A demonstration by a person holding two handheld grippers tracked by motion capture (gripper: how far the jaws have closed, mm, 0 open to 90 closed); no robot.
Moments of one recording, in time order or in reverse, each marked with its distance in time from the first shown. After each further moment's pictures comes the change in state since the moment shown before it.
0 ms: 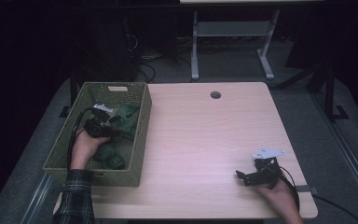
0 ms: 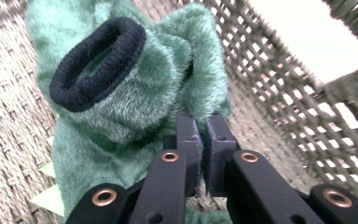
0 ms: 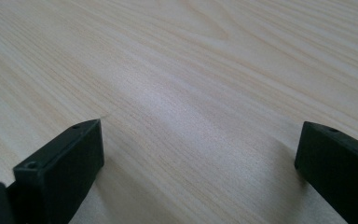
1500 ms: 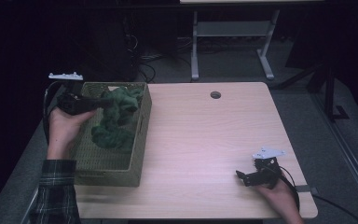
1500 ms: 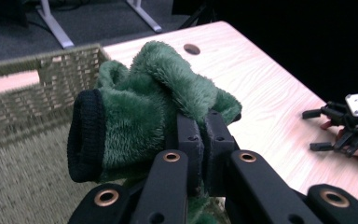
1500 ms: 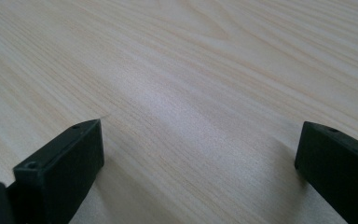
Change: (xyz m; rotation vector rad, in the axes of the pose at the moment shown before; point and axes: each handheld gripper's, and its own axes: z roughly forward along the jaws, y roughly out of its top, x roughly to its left) left arm -0.025 0.050 -0.122 -0.359 -0.162 -0.059; right arm 0.000 0.000 0.000 0.001 0.000 0.004
